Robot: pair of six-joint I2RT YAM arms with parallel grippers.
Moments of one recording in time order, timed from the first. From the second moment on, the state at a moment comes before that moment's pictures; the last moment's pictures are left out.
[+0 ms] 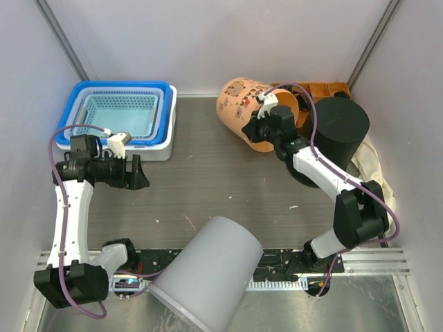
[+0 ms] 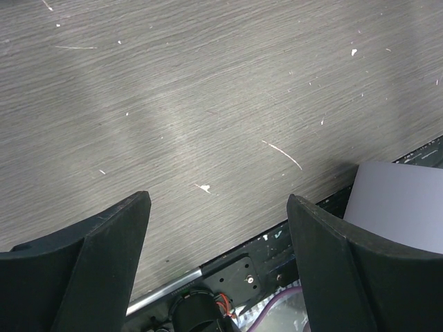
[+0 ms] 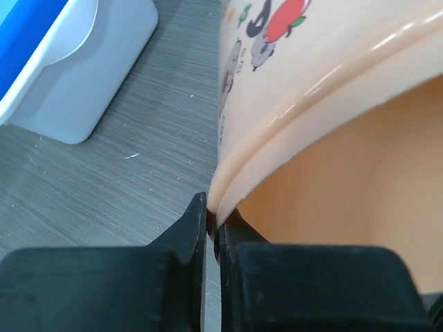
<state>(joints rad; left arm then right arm) 0.17 1.03 1.10 -1.11 0.57 0.25 0.41 1.50 1.09 0.06 -0.17 0.20</state>
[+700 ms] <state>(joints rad) 0.19 1.04 1.10 -1.11 0.56 0.25 0.33 1.54 1.03 0.58 -0.82 0.78</state>
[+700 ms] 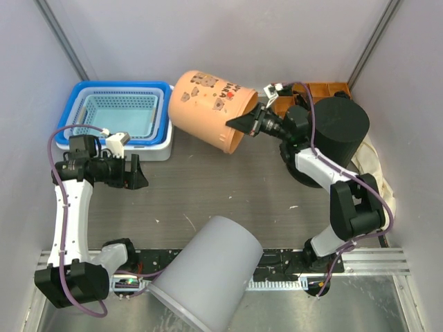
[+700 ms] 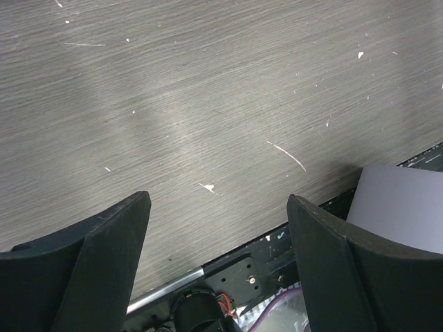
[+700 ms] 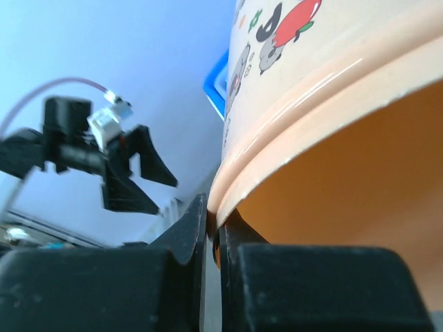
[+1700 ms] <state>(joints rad) 0.19 1.08 1.11 -1.11 0.57 0.25 0.11 1.67 0.54 1.29 -0.93 1.19</state>
